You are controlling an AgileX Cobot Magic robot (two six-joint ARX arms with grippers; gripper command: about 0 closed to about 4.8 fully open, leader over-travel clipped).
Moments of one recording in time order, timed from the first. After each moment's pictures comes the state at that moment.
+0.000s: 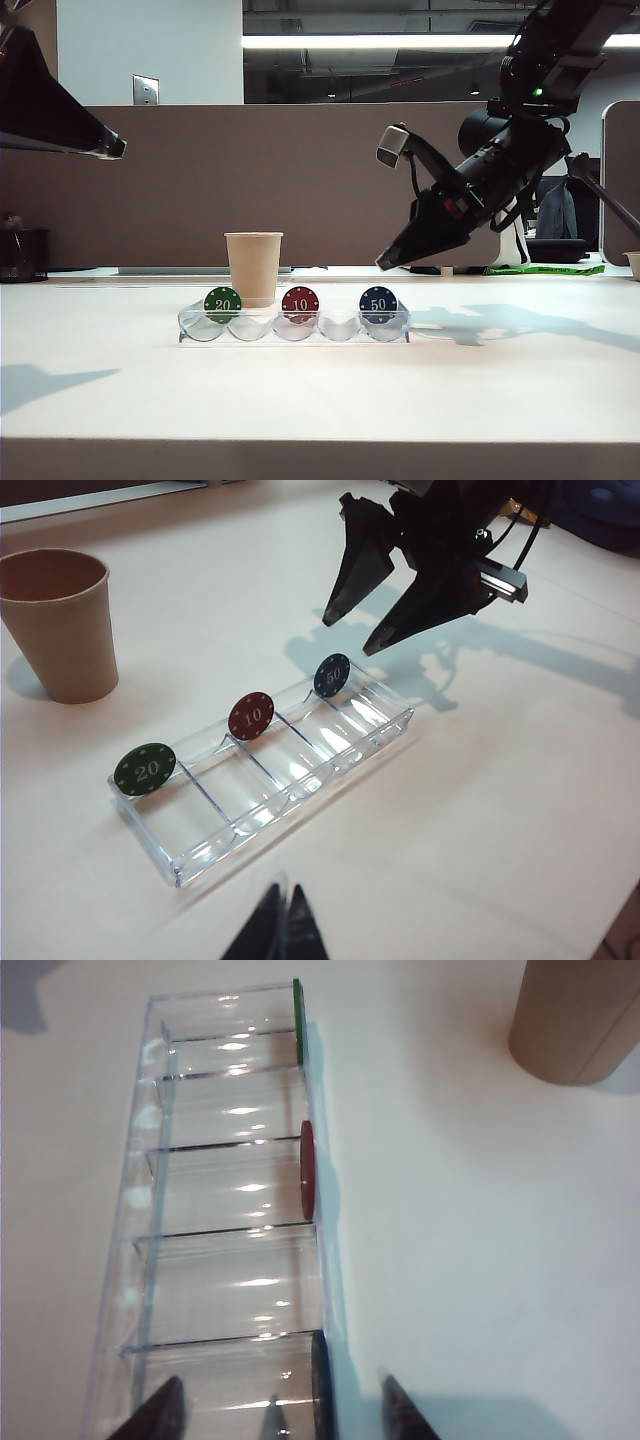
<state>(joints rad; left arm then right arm) -0.33 0.74 0.37 0.07 0.43 0.10 0.24 2.09 1.61 -0.70 -0.87 -1.07</state>
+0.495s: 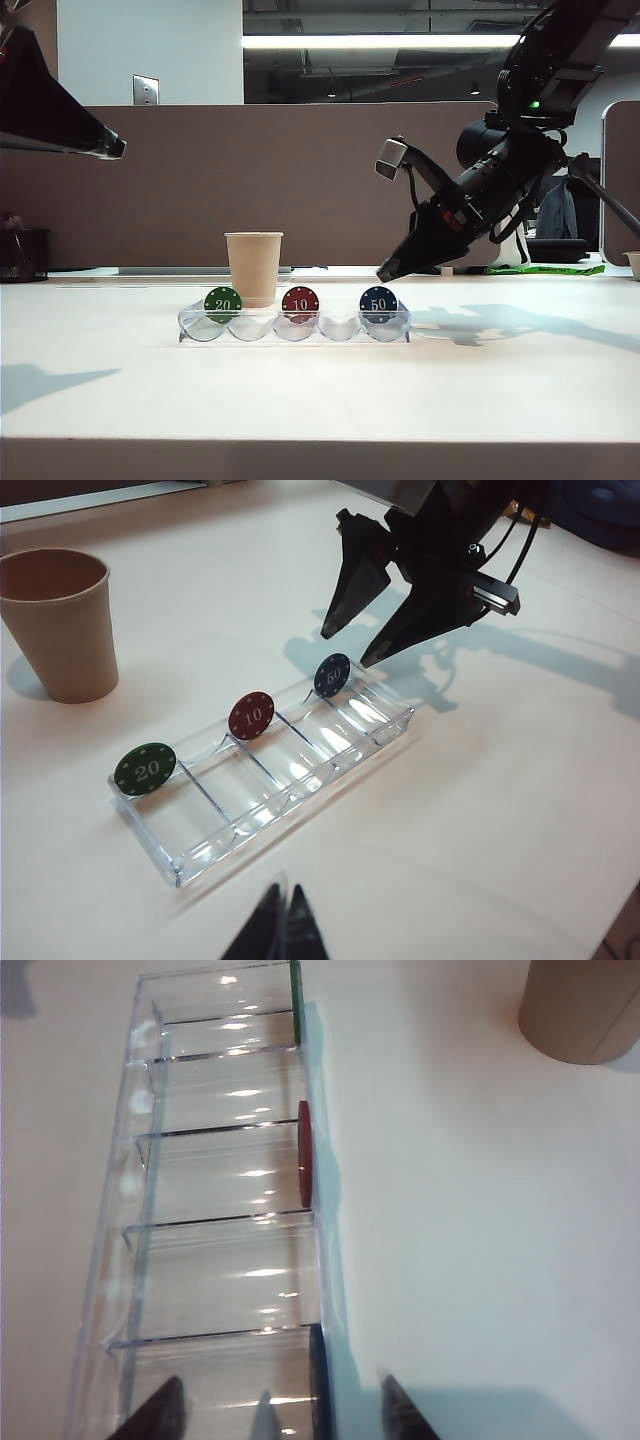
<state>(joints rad) -0.33 0.74 0.37 0.07 0.43 0.10 0.24 2.11 1.61 -0.70 -0.86 -1.07</state>
